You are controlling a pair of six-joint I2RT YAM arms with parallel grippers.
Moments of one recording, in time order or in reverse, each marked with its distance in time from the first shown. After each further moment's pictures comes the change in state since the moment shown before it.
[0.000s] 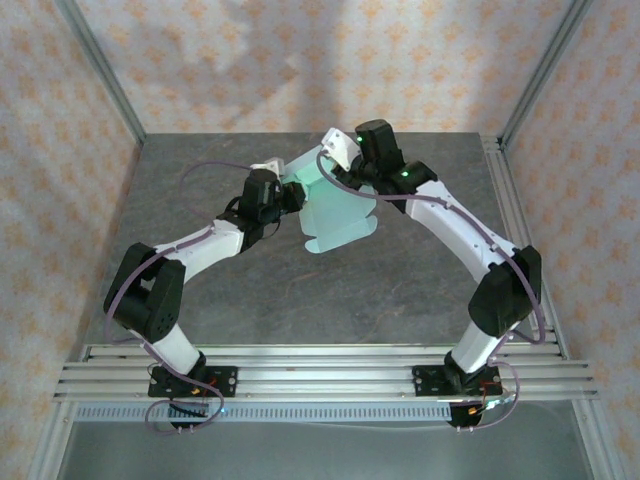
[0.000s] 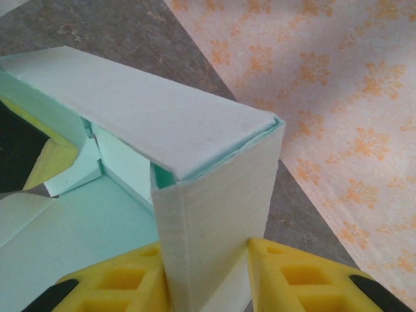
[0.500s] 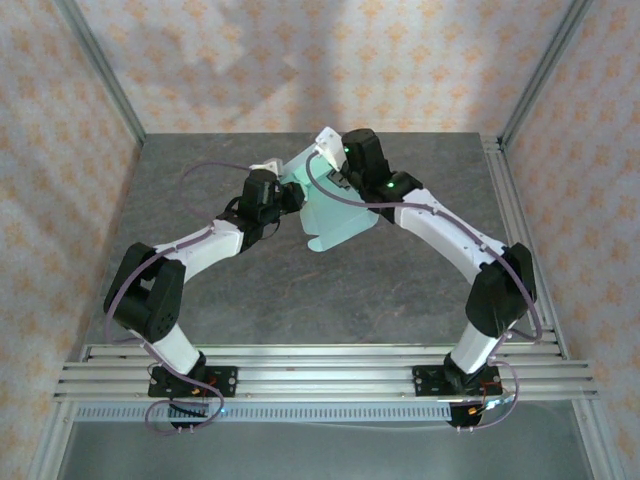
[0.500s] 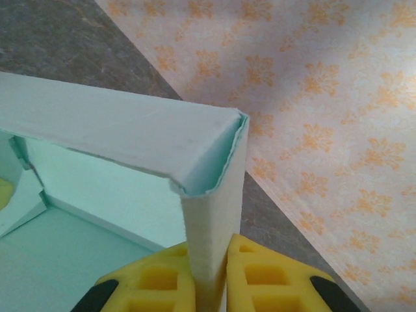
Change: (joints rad) left arm 0.002 0.000 -0.002 -0.005 -0.004 -0.011; right arm 0.072 0.015 -0.071 0.185 0.237 0.045
